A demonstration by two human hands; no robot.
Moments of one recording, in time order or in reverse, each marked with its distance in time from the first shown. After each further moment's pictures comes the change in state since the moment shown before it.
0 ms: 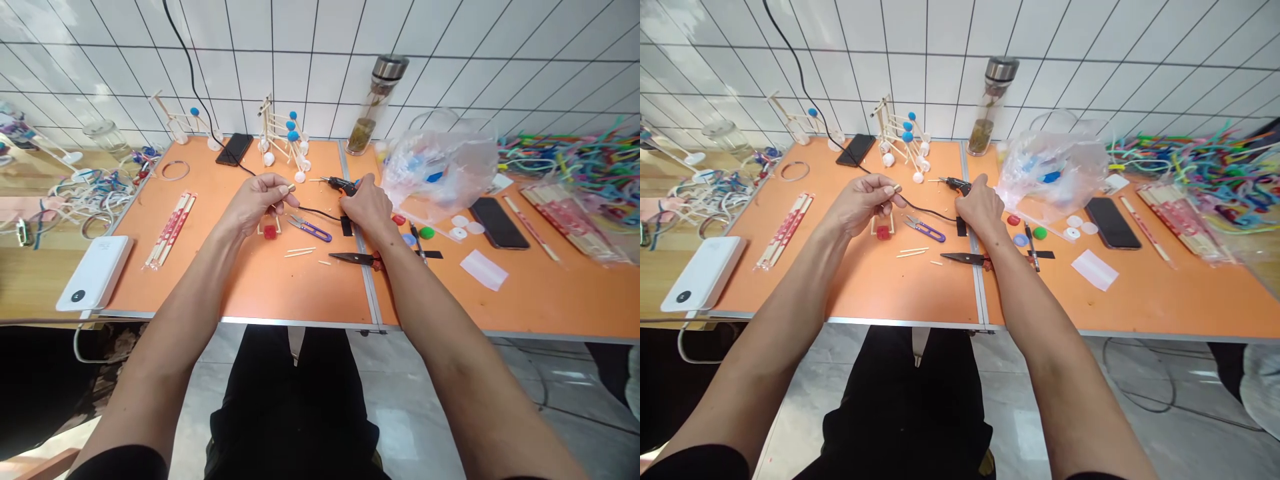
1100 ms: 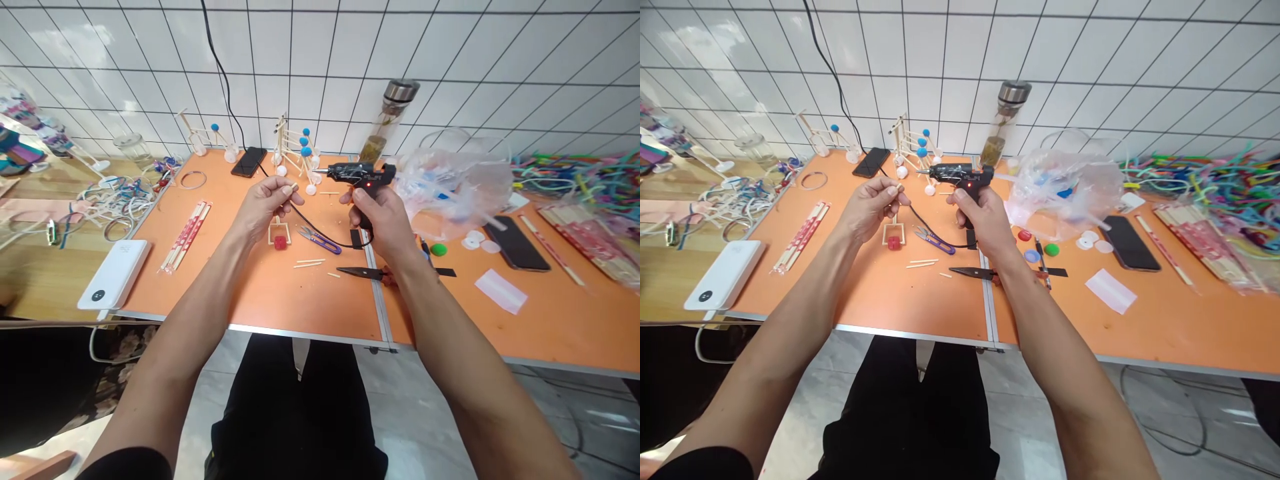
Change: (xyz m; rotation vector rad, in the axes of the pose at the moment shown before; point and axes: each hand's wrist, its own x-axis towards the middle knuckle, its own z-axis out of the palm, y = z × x) left_hand 0.012 -0.011 -0.016 -0.071 0.023 0.198; right_hand -0.049 -0.017 -0.032 1.211 -0.214 -0.389
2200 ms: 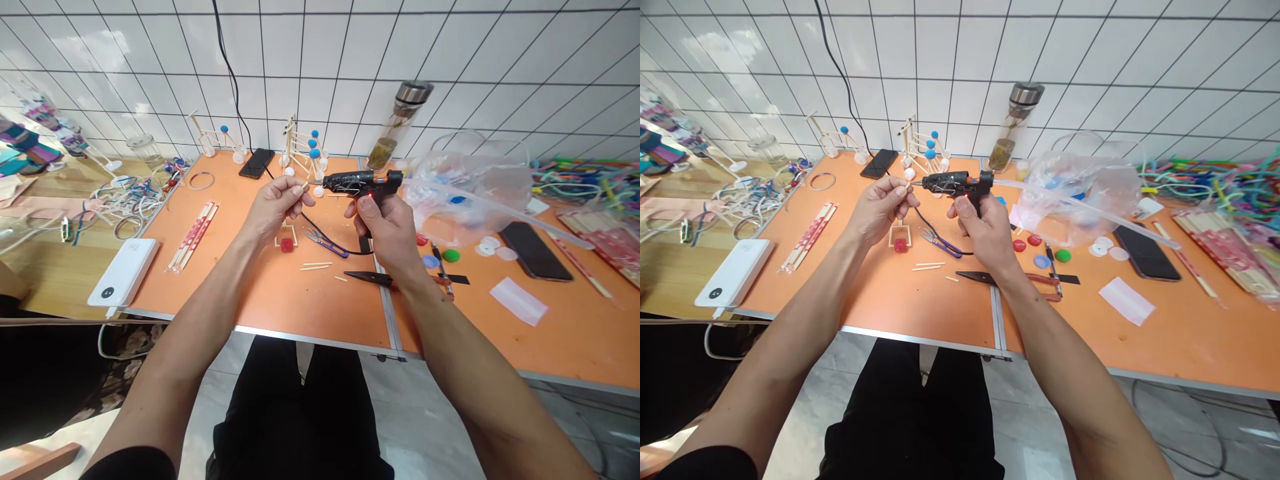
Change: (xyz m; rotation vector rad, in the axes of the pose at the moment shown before) left_hand -0.005 0.006 0.014 -0.024 0.039 0.000; right_hand -0.018 -0.006 0.014 -0.199 0.015 -0.156
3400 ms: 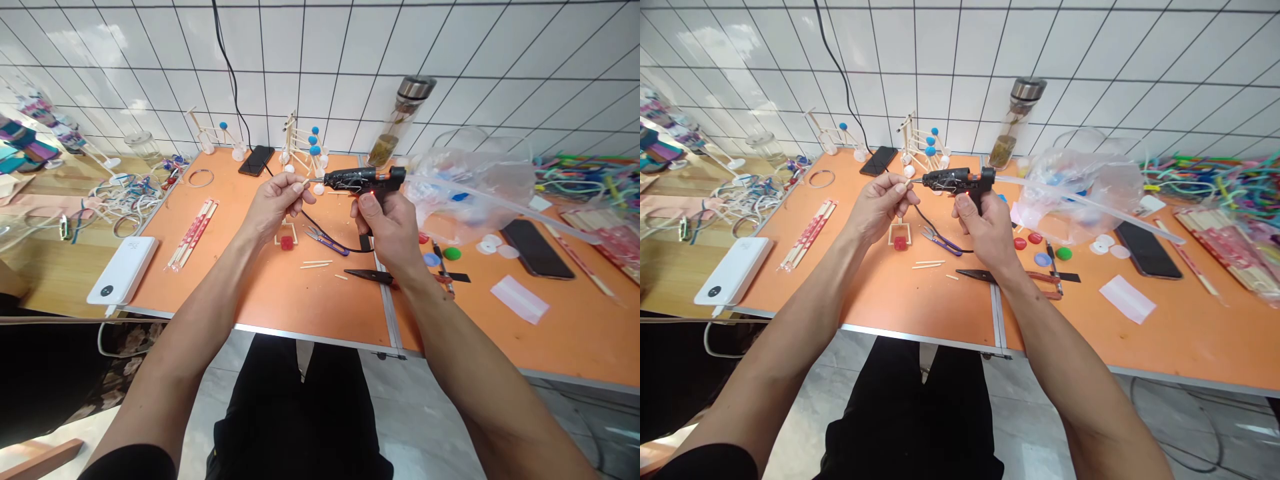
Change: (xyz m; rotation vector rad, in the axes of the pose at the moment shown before) left_hand 0.000 0.000 0.001 0.004 -0.002 0.013; right_hand -0.001 -0.003 -0.001 -0.042 -0.003 0.011
